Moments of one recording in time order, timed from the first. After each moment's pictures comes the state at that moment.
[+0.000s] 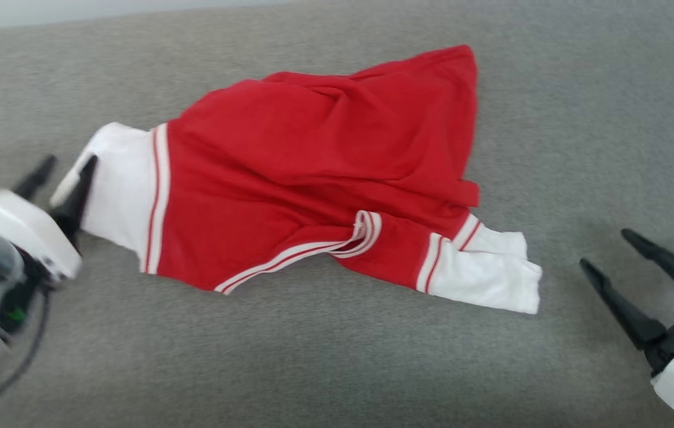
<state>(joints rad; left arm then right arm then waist) -0.73 0.73 -0.73 0.64 -1.13 -0.13 -0.11 -0.16 -0.84 0.43 0.00 0.63 0.13 -0.17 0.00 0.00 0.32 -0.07</state>
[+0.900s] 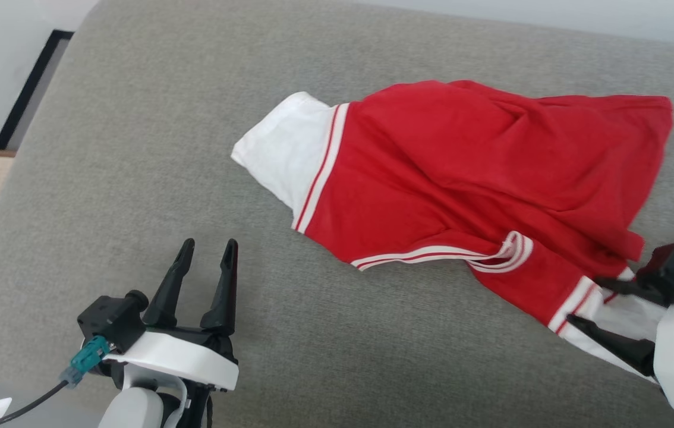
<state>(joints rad) -0.16 0.16 -0.21 0.21 -0.49 -0.12 -0.26 -0.62 -1.12 1.08 -0.06 0.93 0.13 0.15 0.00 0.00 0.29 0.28</state>
